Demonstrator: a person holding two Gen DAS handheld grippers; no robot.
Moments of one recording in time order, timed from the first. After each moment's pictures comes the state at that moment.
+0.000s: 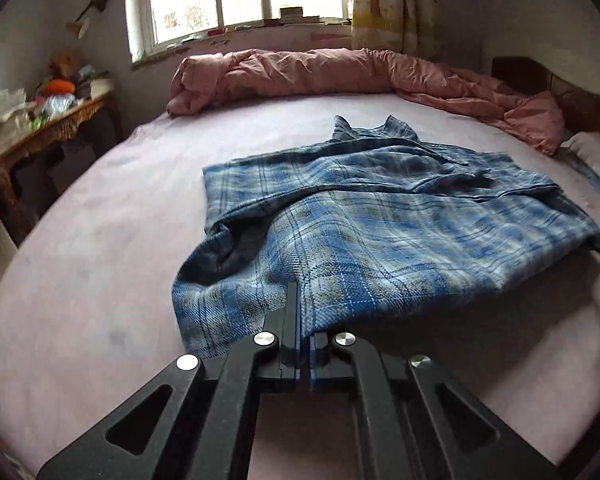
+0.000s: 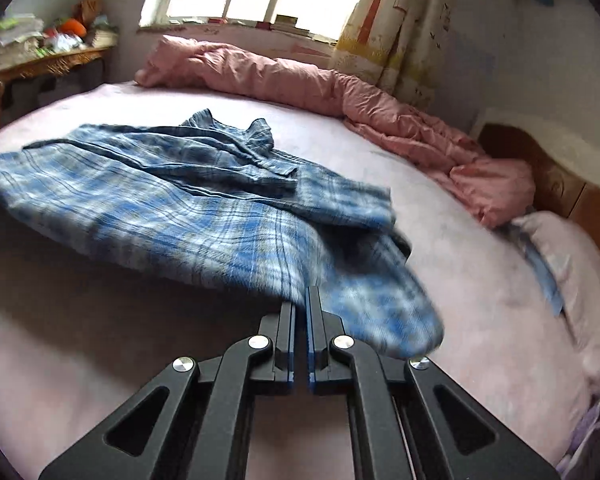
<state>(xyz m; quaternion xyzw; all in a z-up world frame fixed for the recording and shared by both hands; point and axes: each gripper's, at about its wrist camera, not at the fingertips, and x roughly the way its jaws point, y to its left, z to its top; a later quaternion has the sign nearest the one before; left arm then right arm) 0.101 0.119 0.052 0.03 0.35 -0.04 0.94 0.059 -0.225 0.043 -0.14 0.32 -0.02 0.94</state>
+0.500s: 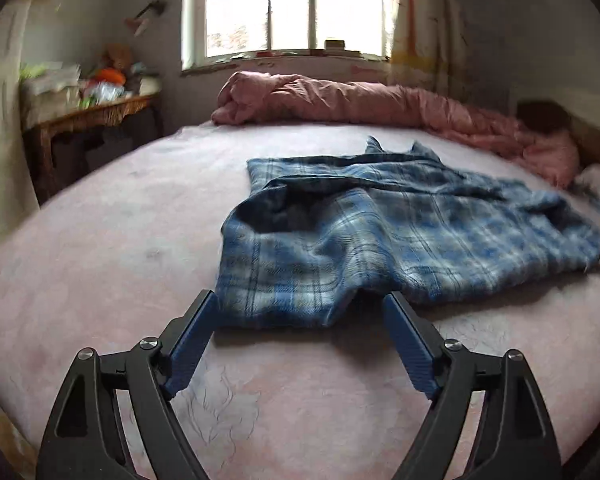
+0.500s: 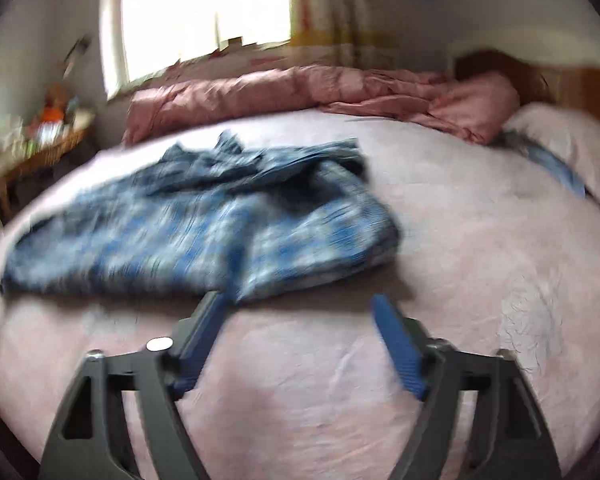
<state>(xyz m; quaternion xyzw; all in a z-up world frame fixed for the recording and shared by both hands) 0.039 0.147 0.015 -0.04 0.28 0.01 0.96 0.015 -0.320 0.016 0.07 0.30 -0.01 0.95</state>
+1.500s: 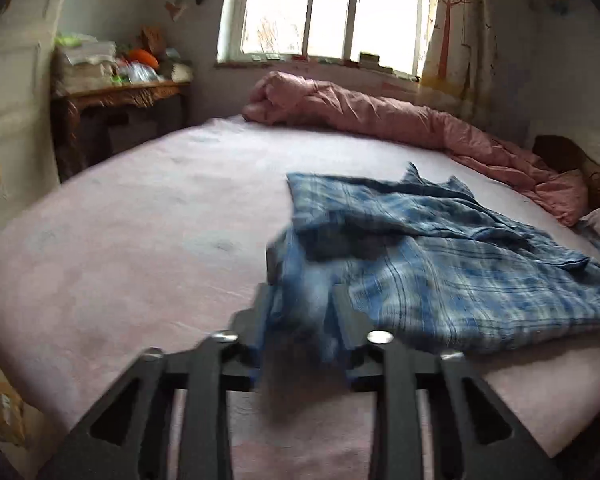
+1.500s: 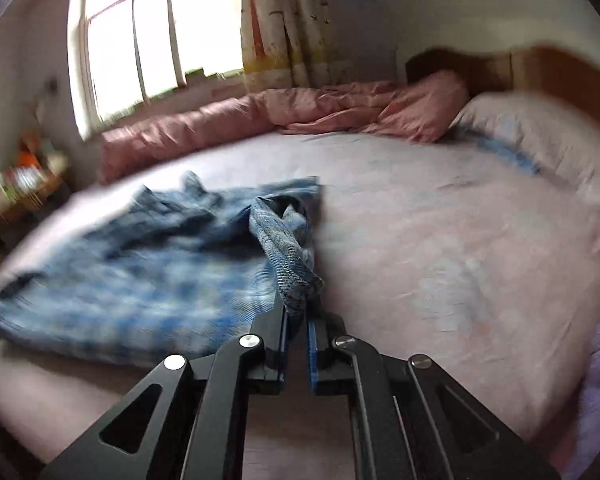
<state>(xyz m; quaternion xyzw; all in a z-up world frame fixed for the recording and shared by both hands) 0.011 0.190 0.035 -0.06 0.25 0.05 0.96 -0.038 -0.328 0.039 0.06 0.27 -0.09 0.96</state>
